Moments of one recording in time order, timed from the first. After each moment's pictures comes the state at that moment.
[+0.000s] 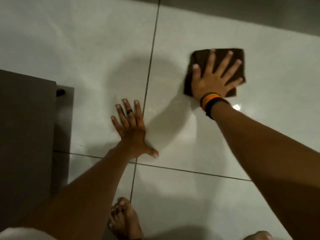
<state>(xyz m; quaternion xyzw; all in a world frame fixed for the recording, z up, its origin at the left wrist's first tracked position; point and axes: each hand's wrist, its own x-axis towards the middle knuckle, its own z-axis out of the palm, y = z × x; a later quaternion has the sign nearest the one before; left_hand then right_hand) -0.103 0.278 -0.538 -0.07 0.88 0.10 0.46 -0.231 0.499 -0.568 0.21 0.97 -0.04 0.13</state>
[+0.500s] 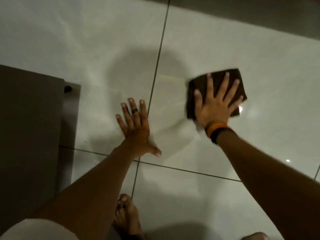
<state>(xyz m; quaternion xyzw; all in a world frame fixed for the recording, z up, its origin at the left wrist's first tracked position) -0.102 0.278 -0.539 -0.07 0.88 0.10 0.46 -0.168 0.505 -0.563 0.12 0.99 -0.03 0.12</state>
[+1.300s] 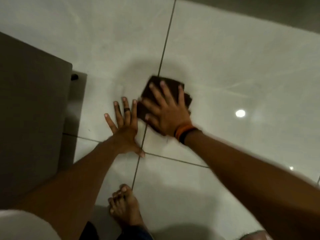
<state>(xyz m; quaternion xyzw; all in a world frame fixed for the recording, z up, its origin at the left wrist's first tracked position) -0.081 0.233 -0.517 -0.05 0.84 0.08 0.53 -0.129 0.409 -0.568 -0.30 0.95 -0.05 0.11</state>
